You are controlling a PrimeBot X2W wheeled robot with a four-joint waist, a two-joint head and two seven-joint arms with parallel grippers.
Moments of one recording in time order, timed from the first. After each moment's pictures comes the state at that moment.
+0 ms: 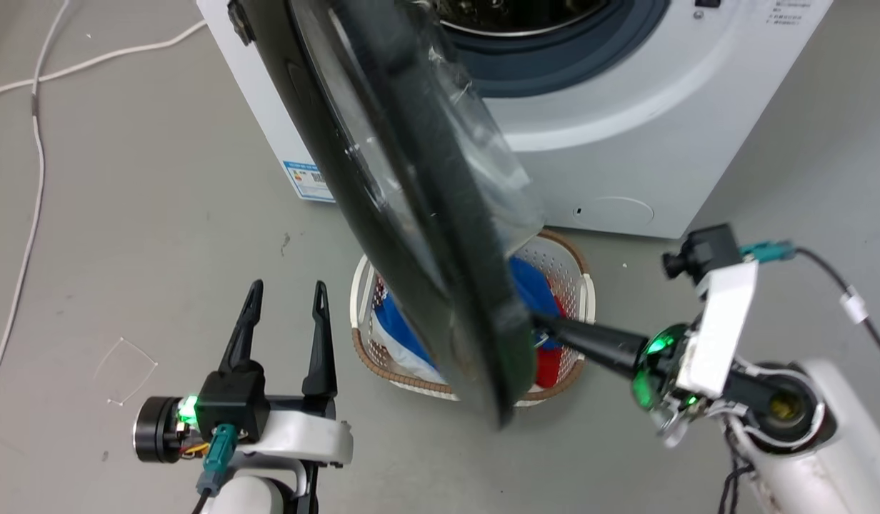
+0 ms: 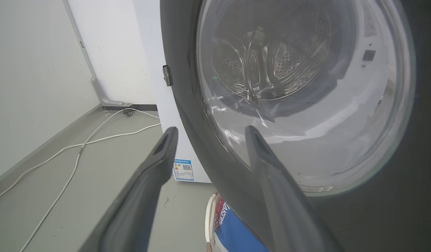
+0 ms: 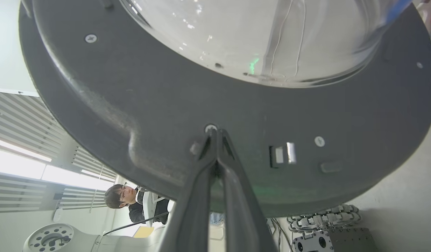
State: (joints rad) left arm -0.12 0.05 -0.14 0.07 -0.07 0.10 -0.26; right arm -0.39 -0.23 0.31 0.12 1.64 0.13 0.80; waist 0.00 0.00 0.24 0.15
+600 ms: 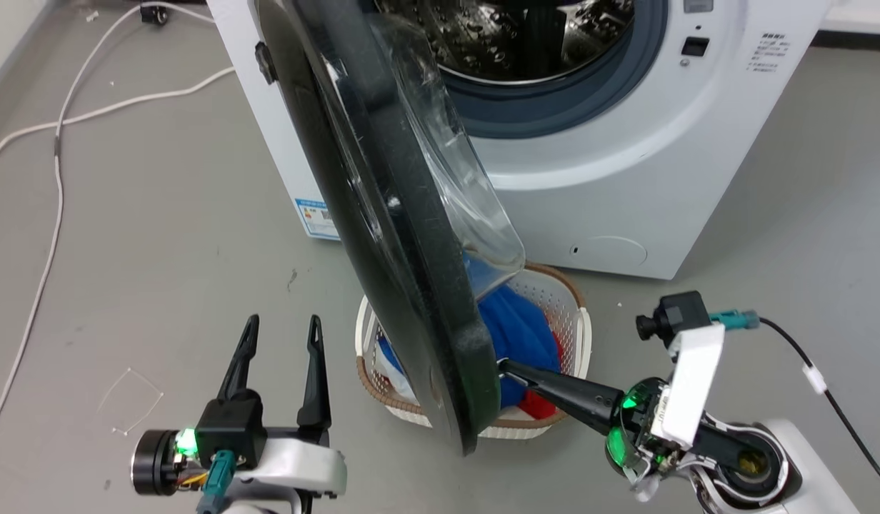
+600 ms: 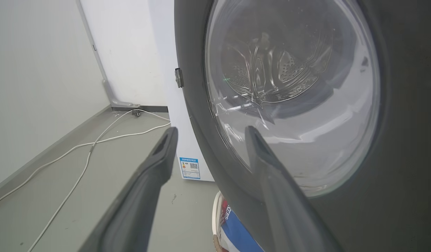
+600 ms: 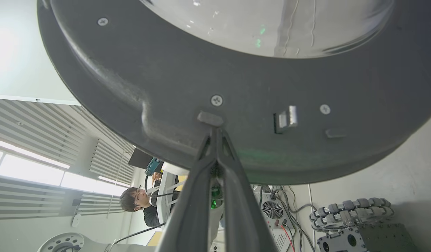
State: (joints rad) left arm -0.06 0.05 -0.13 0.08 -0.06 0.10 -0.26; right arm -0.27 -0.17 0.34 0.14 1.66 0.13 0.75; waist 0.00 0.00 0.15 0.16
